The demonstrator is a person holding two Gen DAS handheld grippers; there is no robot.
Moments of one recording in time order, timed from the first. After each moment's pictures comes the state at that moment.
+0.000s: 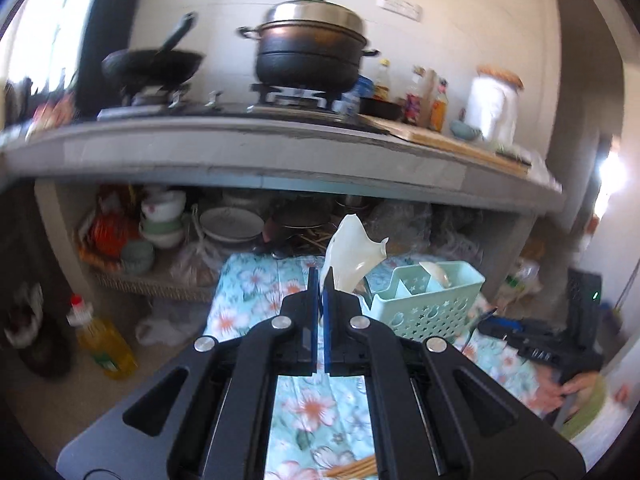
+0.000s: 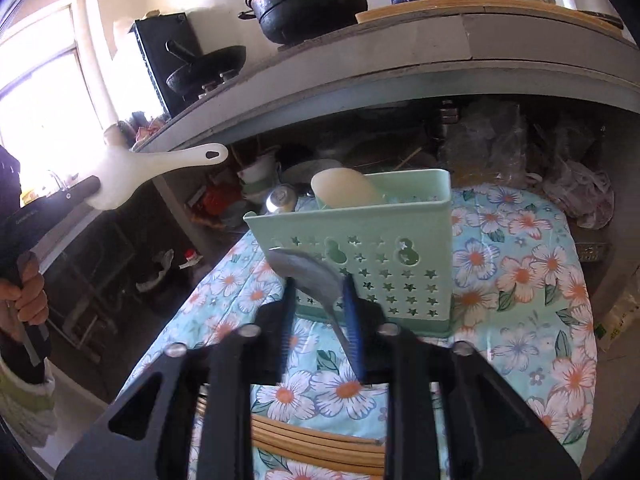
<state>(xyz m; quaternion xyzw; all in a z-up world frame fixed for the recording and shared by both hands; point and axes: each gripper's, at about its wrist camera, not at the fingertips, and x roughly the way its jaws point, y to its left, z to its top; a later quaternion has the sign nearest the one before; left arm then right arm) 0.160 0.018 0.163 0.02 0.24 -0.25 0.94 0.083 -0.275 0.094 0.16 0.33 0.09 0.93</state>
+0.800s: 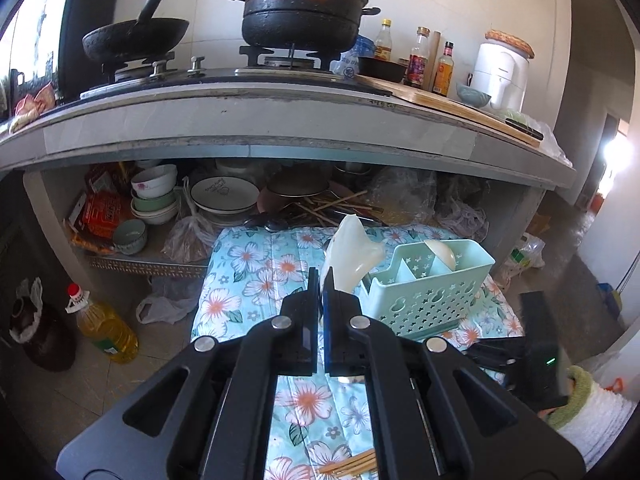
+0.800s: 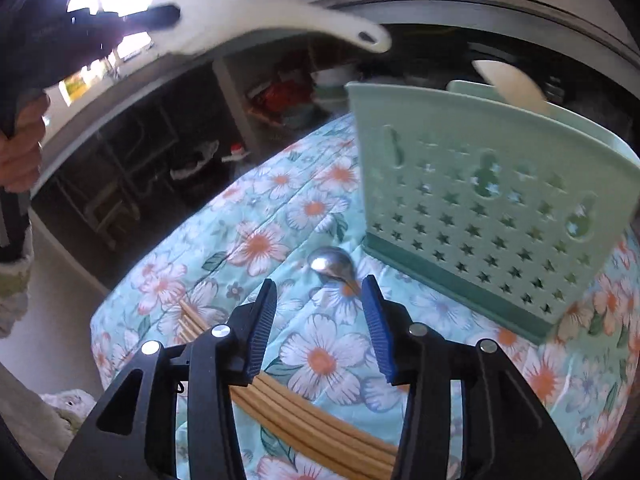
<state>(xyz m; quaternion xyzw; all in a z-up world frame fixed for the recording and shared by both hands) 0.190 -0.001 0.151 0.01 0.30 -0.25 0.92 0.137 -0.175 0.025 0.00 0.44 0.24 0.87</state>
